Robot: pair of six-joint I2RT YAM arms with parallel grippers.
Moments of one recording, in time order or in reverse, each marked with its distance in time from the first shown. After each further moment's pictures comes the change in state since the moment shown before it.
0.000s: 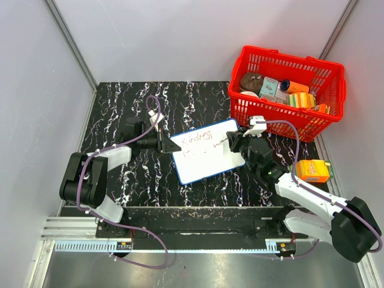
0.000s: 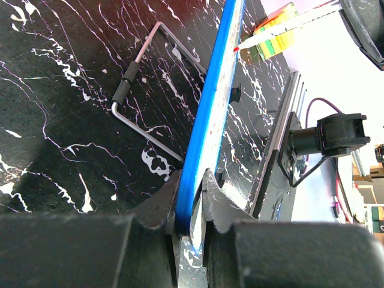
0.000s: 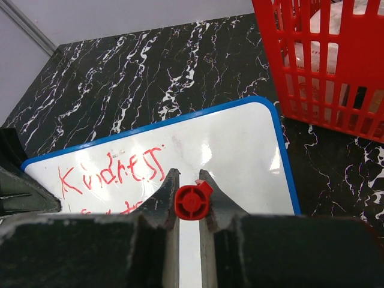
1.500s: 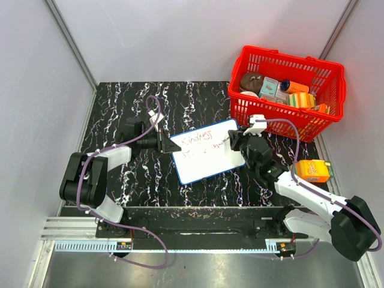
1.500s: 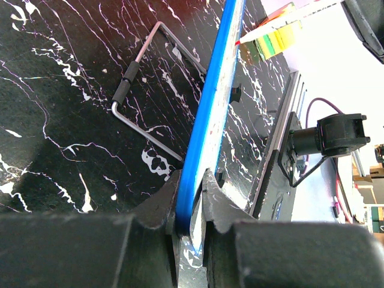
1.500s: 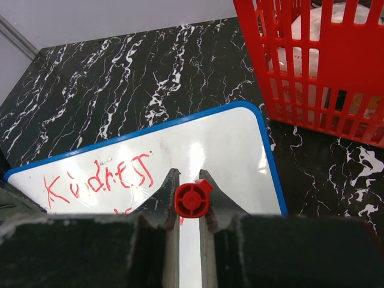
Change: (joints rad) left arm 0.000 0.000 0.000 -0.002 -0.001 0.000; right arm 0.002 0.009 0.020 -0.034 0.048 -0.011
